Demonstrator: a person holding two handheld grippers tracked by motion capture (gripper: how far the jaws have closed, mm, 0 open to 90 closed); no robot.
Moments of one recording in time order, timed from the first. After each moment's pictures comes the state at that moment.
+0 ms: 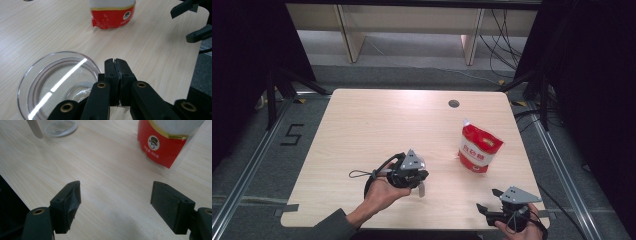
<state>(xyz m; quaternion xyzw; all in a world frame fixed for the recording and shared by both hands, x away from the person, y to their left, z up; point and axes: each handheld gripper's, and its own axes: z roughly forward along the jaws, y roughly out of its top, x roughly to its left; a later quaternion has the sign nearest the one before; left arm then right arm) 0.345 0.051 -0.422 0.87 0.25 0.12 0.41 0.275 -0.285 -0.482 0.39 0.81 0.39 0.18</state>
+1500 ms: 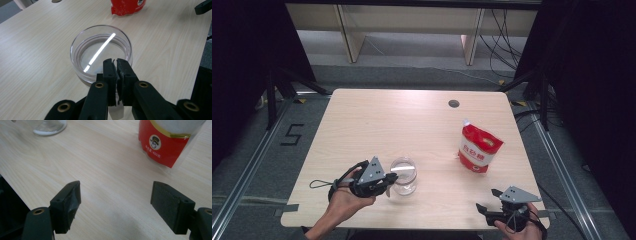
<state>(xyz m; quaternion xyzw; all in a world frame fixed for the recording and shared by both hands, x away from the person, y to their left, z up) 0.320 0.133 -0.426 0.86 0.24 0.17 0.42 0.275 -0.284 -0.483 0.40 0.81 0.40 0.17</state>
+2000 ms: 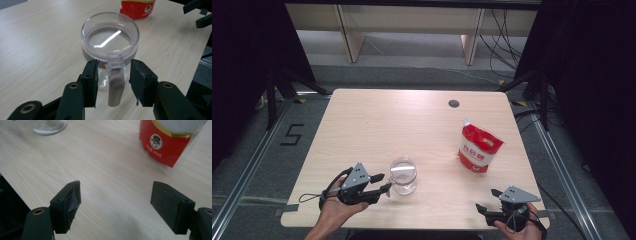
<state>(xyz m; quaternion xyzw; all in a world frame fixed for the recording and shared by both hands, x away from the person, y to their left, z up) 0.309 0.160 -0.452 0.81 0.32 0.15 0.47 0.274 -0.283 -0.483 0.41 0.81 0.39 0.17</state>
